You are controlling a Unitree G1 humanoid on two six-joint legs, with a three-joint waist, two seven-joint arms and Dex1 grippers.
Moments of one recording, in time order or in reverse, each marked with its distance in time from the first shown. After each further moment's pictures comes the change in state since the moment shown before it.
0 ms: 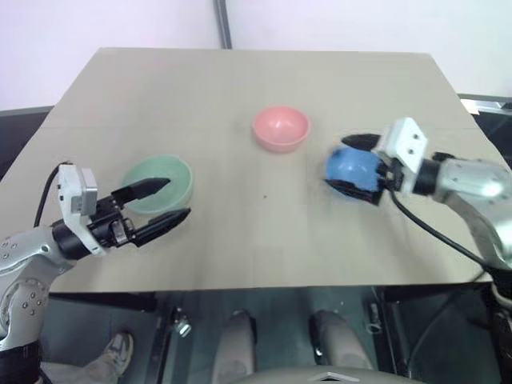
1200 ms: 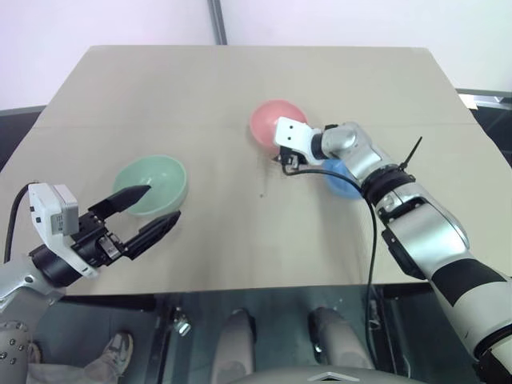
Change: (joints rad) left arm 0.214 -0.126 0.191 -0.199 -0.094 0.069 0.285; right arm -0.573 0.485 0.208 1.387 -0.541 -0.688 -0.031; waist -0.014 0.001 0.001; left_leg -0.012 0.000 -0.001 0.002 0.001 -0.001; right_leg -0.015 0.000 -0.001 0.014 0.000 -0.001
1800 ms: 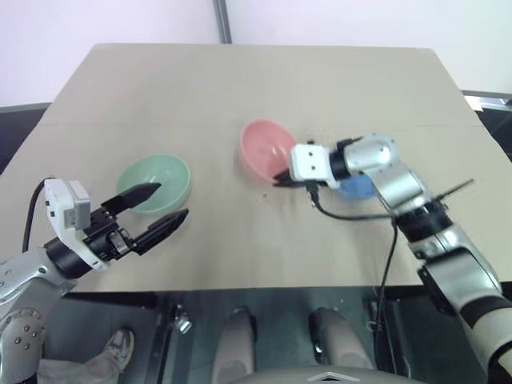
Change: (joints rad) left arm -0.064 0.008 -0.076 0.073 0.033 -0.027 -0.053; right arm 0.443 -0.261 0.004 -1.060 0.178 0.302 0.450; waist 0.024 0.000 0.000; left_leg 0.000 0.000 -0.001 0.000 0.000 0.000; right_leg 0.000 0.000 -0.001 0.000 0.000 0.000
